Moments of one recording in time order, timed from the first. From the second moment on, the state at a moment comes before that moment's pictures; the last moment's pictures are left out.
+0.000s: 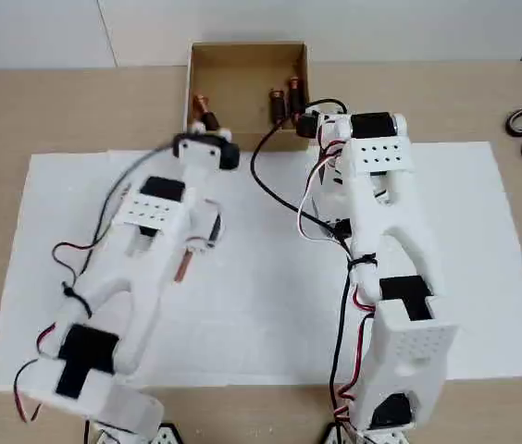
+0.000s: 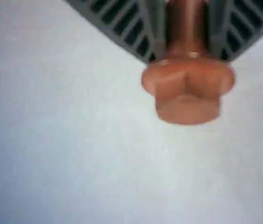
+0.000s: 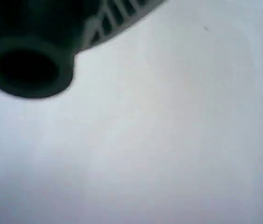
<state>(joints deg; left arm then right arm) 9.7 3.0 17.2 71.6 2.7 -9.2 23.7 -21.9 98.7 5.5</state>
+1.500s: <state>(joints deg) 14.7 -61.0 44.4 39.3 19.8 -21.4 -59.9 40.5 66.7 -1.0</state>
